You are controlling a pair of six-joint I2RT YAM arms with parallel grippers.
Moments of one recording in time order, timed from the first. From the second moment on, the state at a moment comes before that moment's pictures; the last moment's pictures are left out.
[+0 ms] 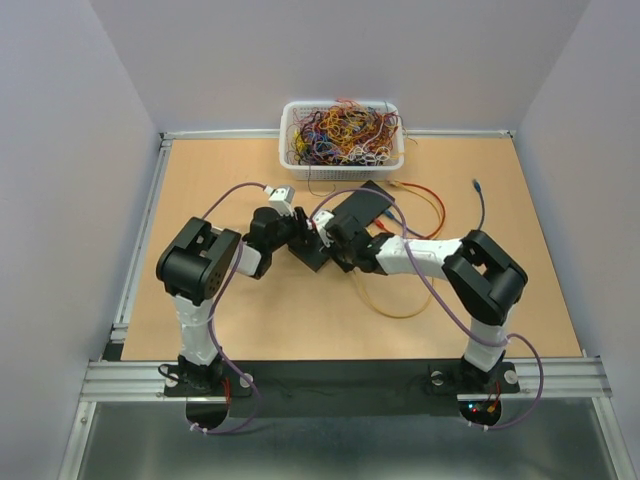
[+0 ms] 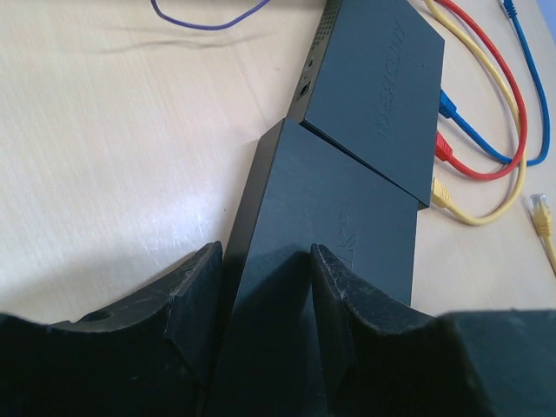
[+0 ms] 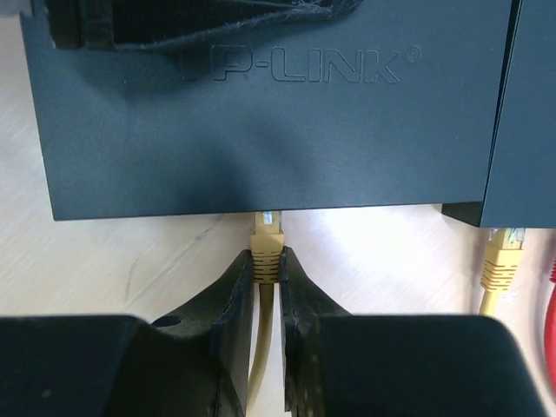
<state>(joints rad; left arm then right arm) -0.42 1.92 0.67 0.92 0.29 -0.51 0.82 1.83 1.05 -0.06 0.13 -0.10</state>
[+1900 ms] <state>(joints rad) -0.57 1.95 0.76 0.82 0.27 -0.56 0.81 1.72 0.93 -0.09 0.22 0.11</state>
